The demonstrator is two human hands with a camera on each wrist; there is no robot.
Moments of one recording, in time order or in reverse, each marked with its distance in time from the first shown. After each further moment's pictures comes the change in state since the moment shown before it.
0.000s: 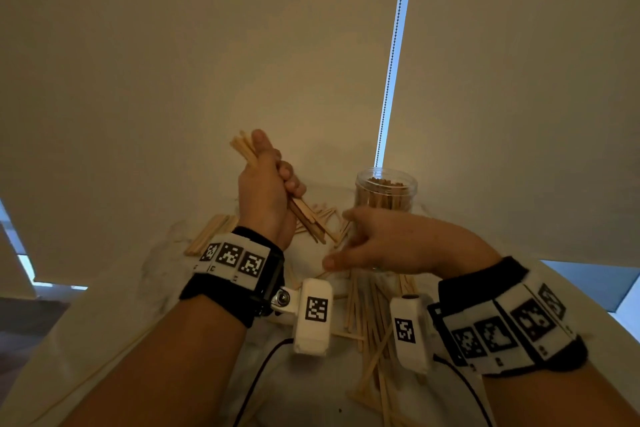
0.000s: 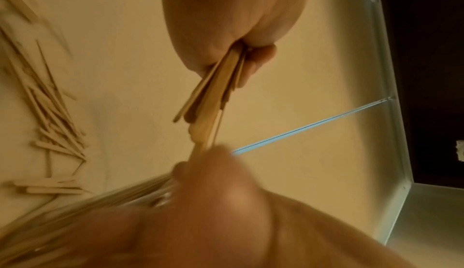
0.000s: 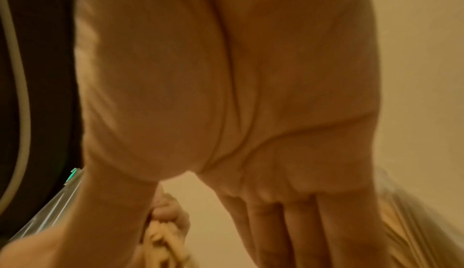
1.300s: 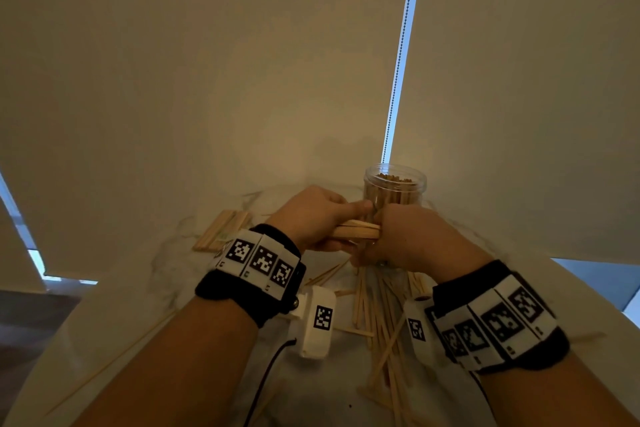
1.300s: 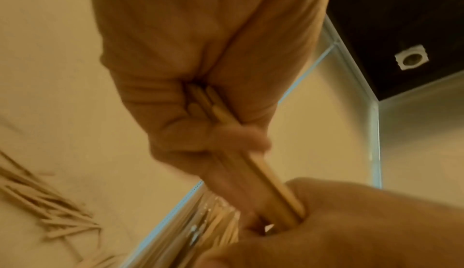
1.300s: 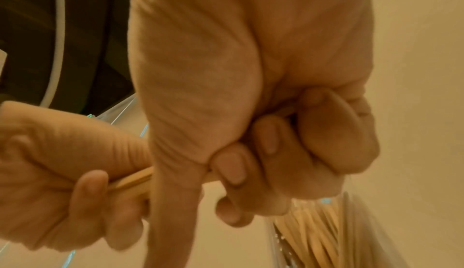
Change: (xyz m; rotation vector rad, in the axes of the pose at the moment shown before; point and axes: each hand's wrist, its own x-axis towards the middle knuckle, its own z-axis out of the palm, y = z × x) left_hand -0.018 -0.009 -0.004 0.982 -0.473 -0.373; right_hand 0.037 0.034 0.017 -0.384 0.257 0.097
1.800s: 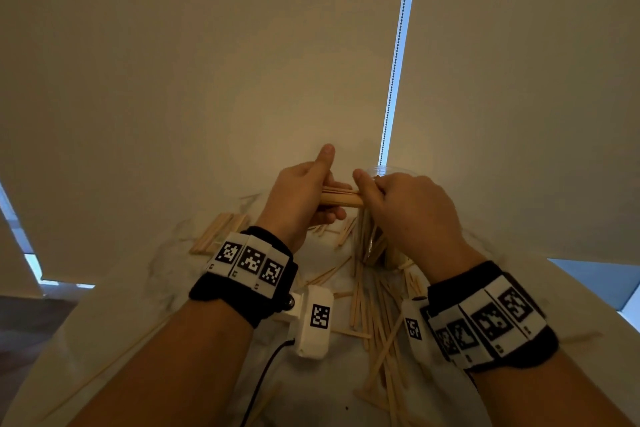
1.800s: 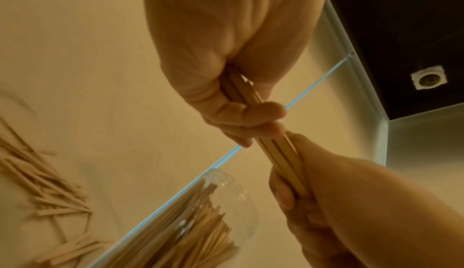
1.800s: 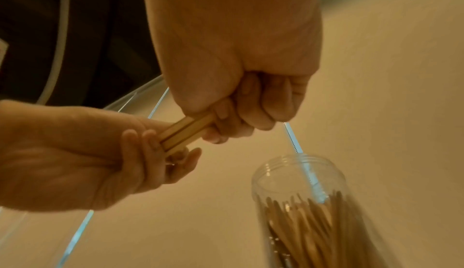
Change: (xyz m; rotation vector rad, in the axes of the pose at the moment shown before) left_hand 0.003 0.010 -0.005 -0.359 0.227 0.238; right_hand -0.006 -0.009 -0.014 0.078 0.597 -0.035
